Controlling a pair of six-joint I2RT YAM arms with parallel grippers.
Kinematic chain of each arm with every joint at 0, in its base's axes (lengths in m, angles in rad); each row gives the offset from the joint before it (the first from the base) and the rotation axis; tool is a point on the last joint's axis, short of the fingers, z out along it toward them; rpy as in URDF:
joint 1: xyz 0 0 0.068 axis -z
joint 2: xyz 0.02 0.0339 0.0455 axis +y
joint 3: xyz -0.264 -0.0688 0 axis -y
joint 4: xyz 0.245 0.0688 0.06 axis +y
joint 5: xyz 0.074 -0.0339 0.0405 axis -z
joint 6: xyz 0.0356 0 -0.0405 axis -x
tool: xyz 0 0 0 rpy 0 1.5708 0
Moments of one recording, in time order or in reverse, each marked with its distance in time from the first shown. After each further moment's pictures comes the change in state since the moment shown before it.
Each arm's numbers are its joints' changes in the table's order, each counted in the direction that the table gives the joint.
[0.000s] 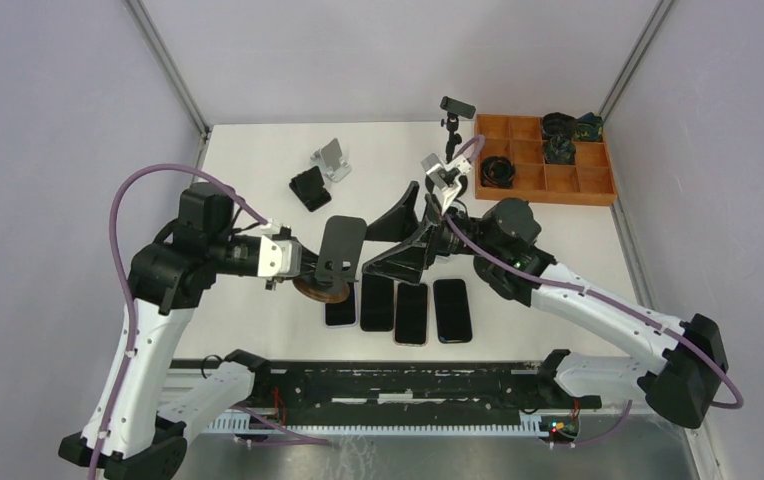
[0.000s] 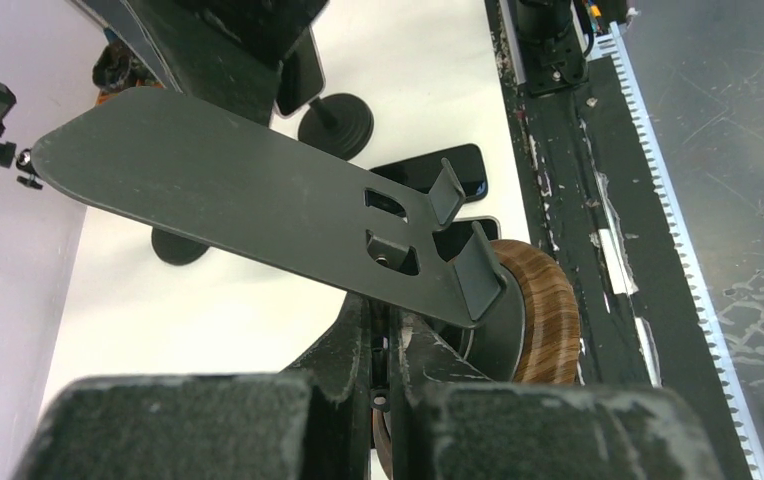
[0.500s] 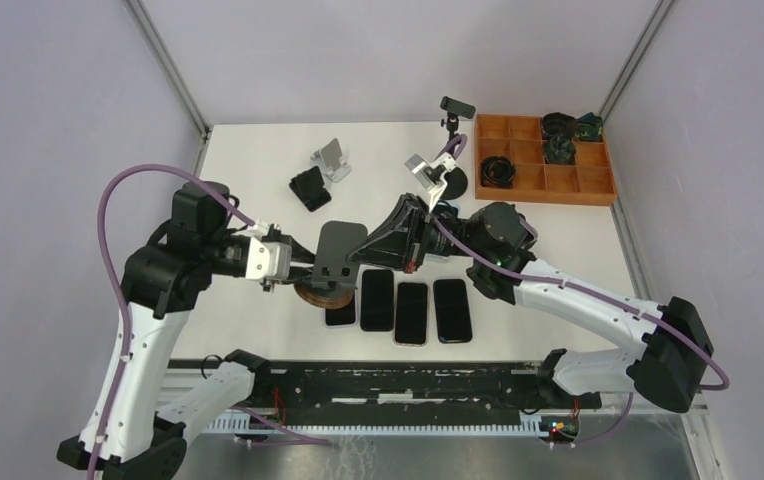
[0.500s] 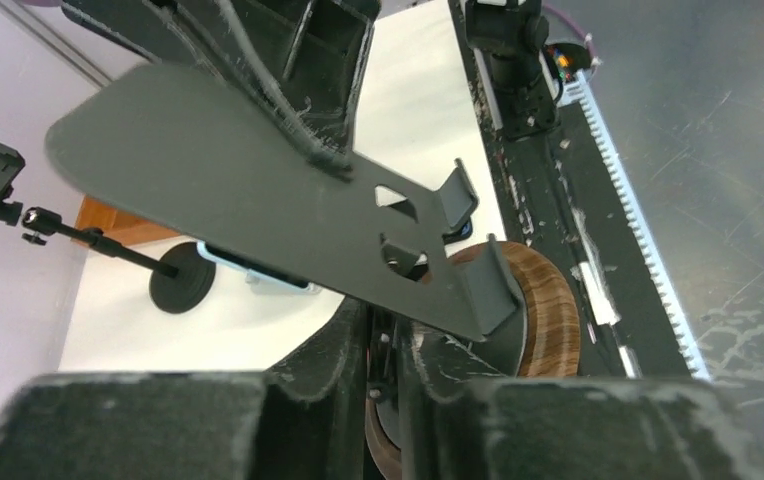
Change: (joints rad) left arm 0.001 -0.001 0.034 -0.009 0.100 0.023; right arm -0.052 0.103 0.011 -0.199 0.000 -0.178
